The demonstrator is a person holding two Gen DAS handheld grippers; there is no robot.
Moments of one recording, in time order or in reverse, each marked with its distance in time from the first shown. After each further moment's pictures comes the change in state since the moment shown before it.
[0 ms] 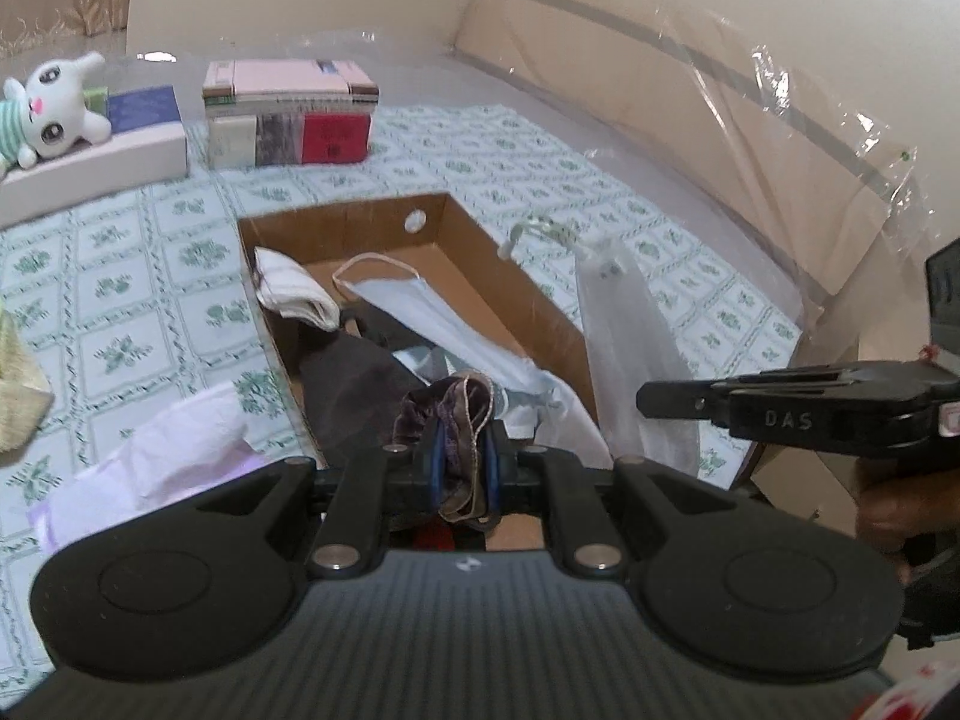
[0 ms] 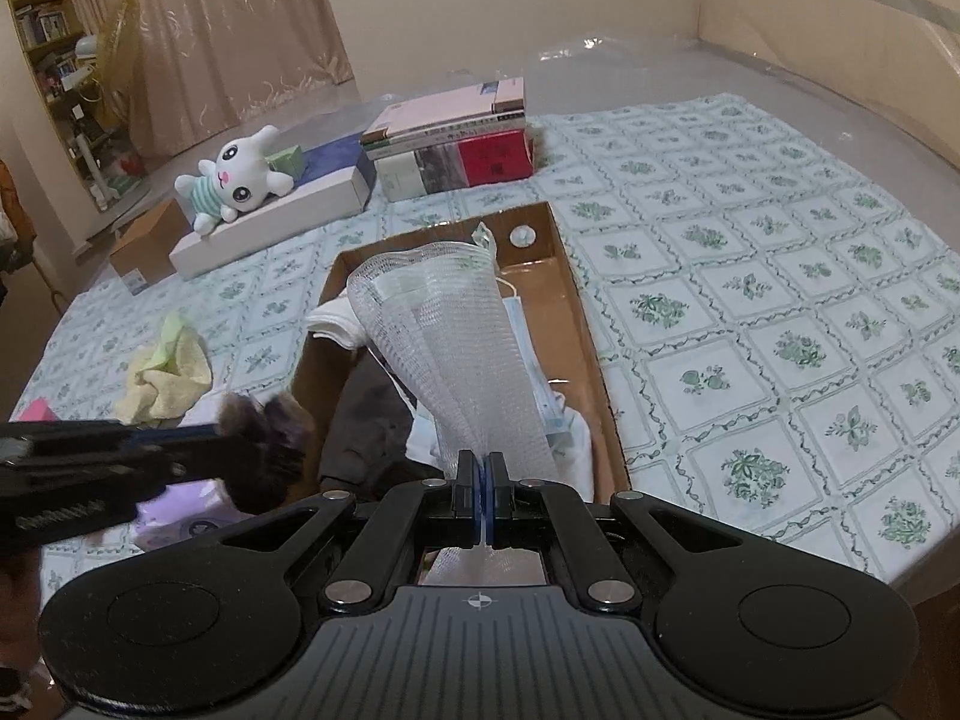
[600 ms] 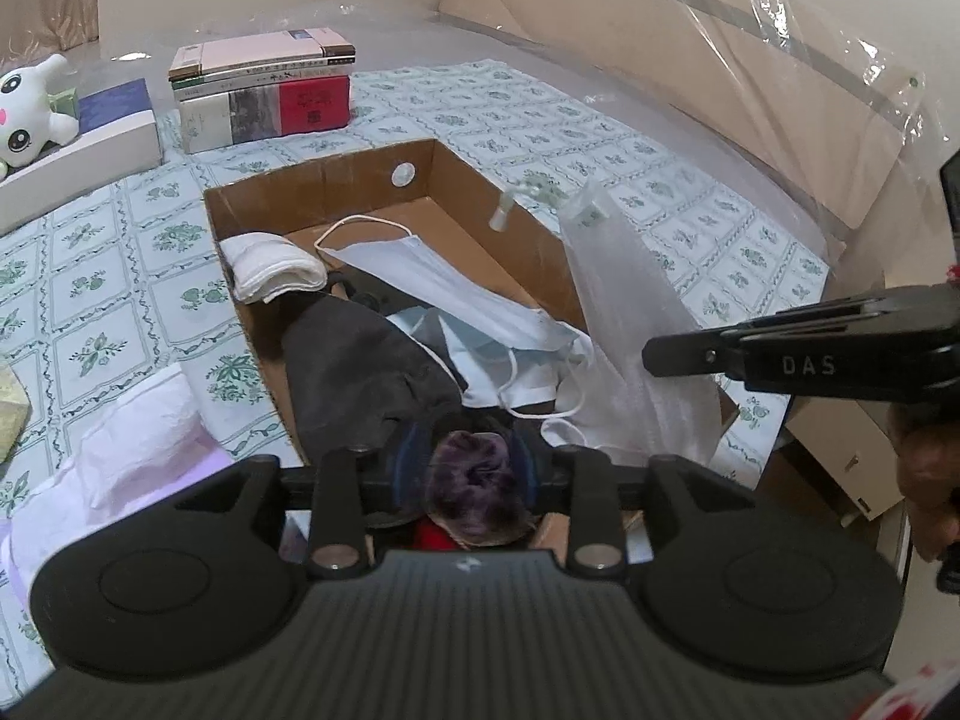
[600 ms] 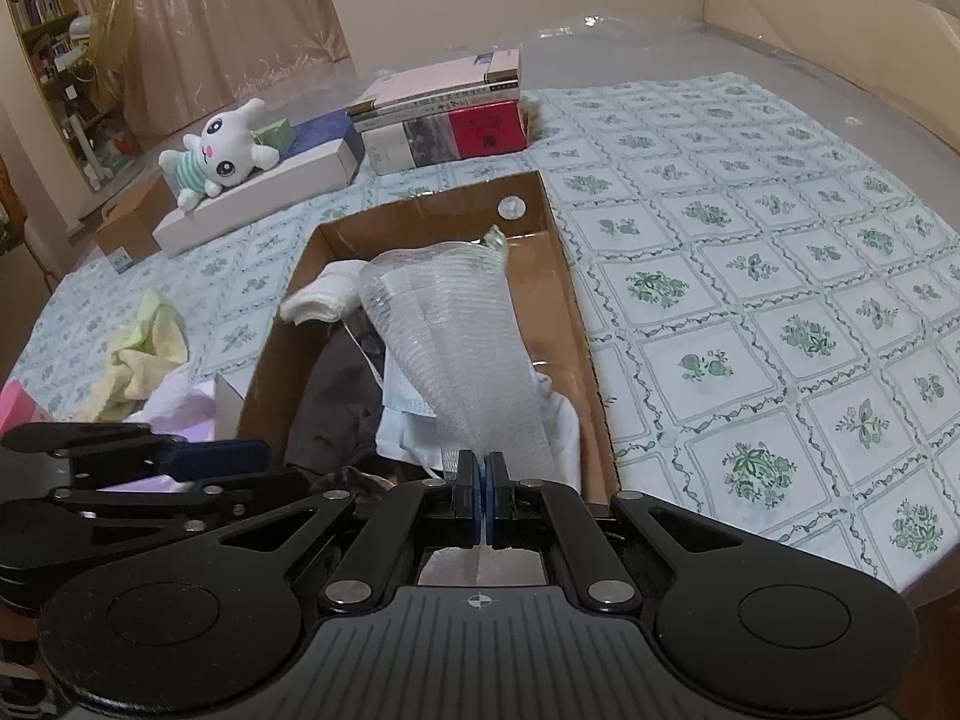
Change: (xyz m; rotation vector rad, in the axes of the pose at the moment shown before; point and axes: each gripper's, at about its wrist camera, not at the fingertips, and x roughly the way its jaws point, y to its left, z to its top) left arm 0.038 -0.009 -0.012 0.092 0.054 0.040; right arm 0.024 -0.013 -0.004 -0.014 0.039 -0.015
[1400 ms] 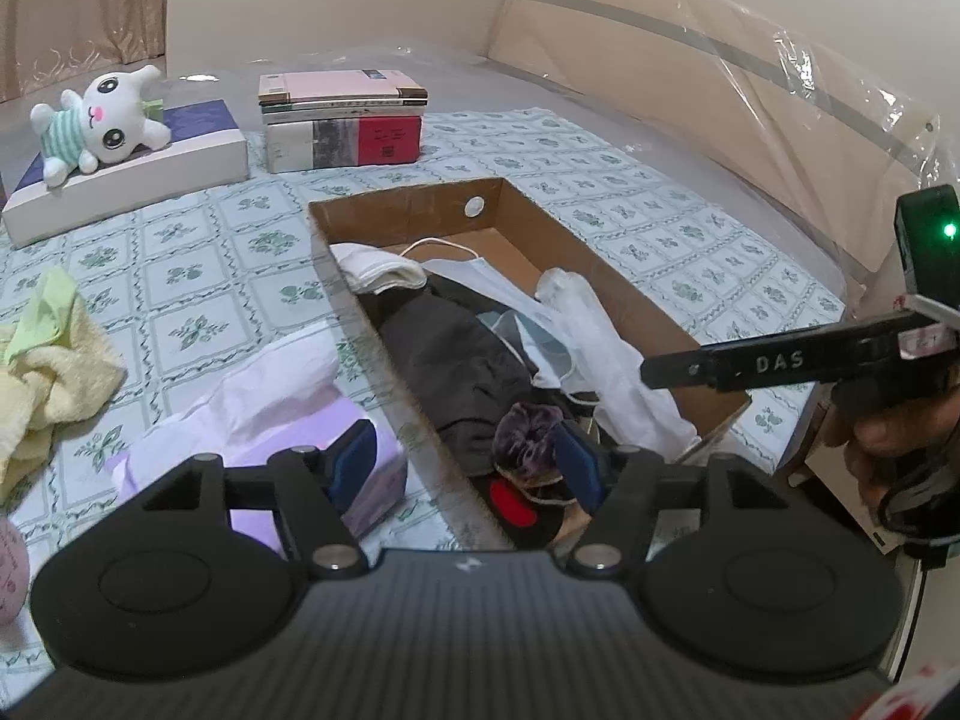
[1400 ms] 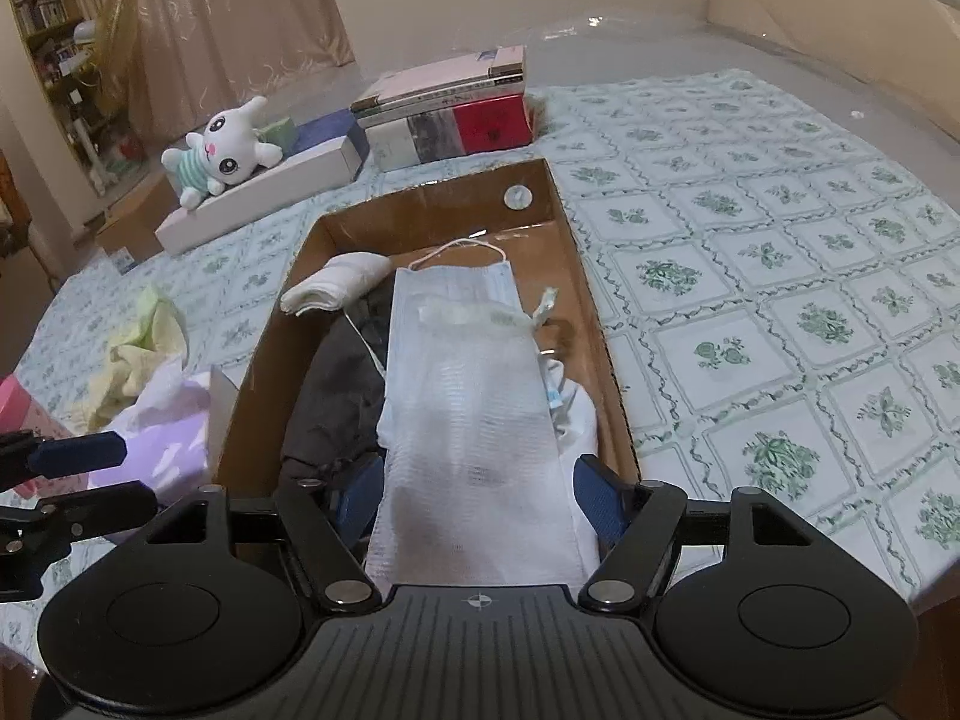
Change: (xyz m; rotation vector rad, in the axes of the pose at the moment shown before) left arm -0.066 0.027 -0.035 -0.051 -0.094 0.071; right arm 0.007 0.000 -0.013 0.013 -0.020 0.012
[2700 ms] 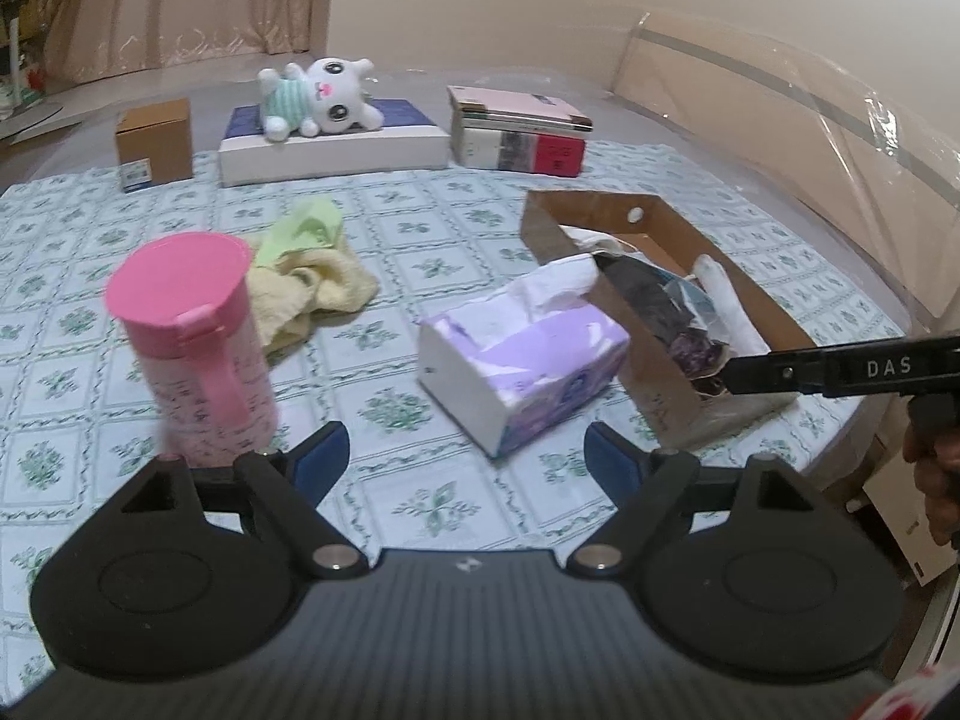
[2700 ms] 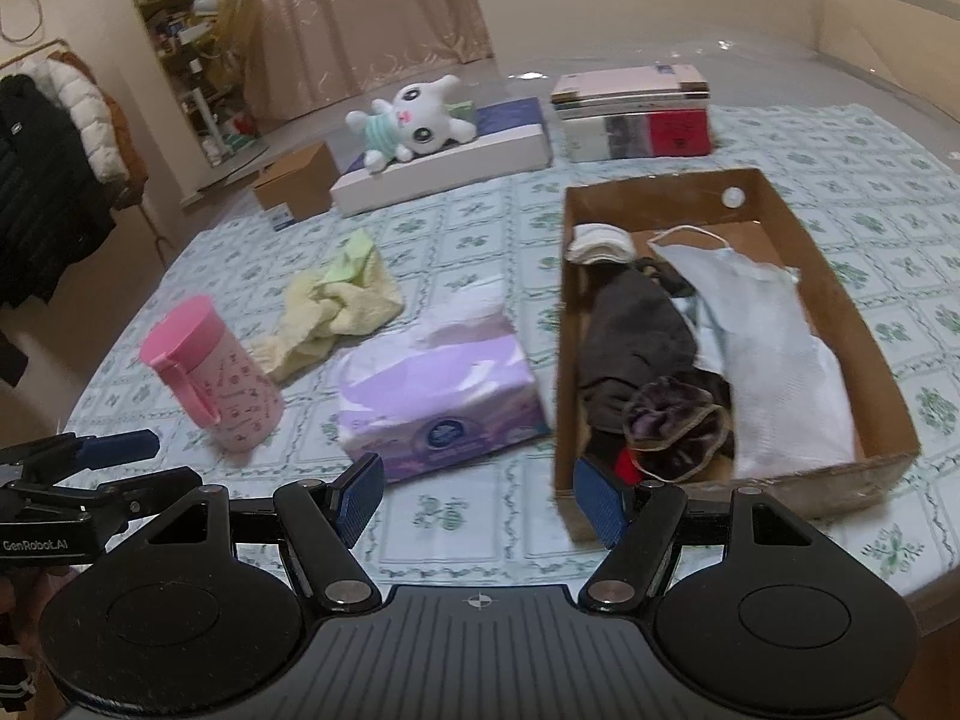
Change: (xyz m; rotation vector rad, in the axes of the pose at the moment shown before) left arm -0.146 0.097 -0.082 -0.136 -0.051 0.191; right arm -0.038 0.158 -0.053 -0.110 -0.006 0.178
